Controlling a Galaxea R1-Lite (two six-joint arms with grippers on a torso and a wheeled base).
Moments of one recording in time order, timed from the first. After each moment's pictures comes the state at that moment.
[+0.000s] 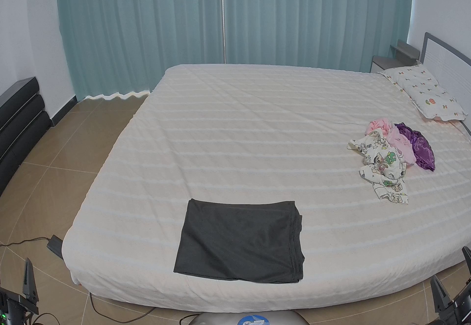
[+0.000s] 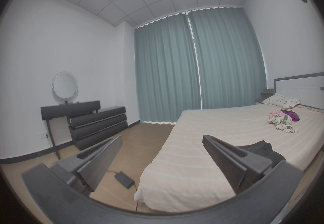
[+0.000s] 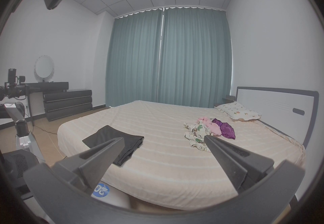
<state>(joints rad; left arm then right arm) 0.00 0.02 -0.02 -0.09 0.33 0.08 0.00 0.03 -0.03 0.00 0.13 -0.11</state>
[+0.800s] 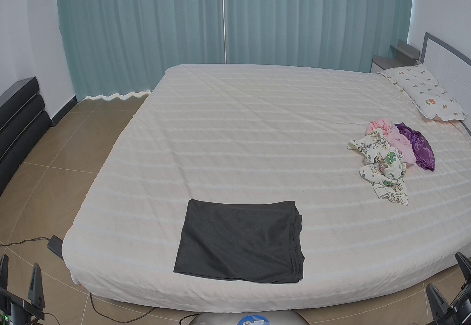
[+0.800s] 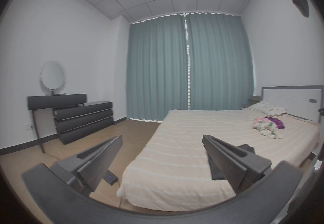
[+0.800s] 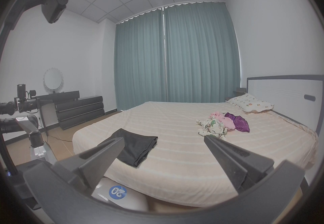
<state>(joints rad) 0.01 0.02 -0.02 -0.06 0.15 -0.01 0.00 0.01 -0.04 0.03 0.23 0.00</state>
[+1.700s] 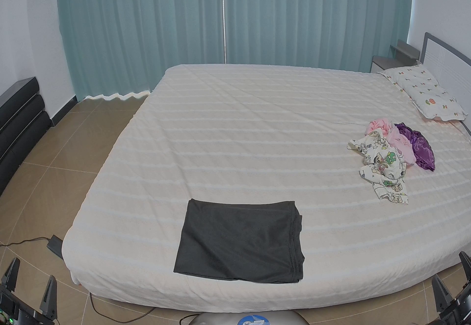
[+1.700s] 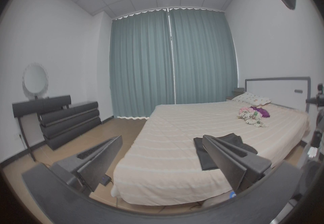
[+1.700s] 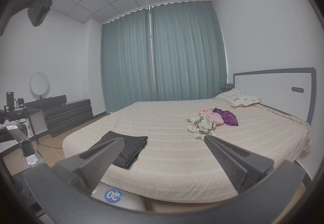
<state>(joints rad) -0.01 0.03 -0.02 -0.02 0.05 0.01 0.00 0.01 -0.04 0.04 0.11 0.04</state>
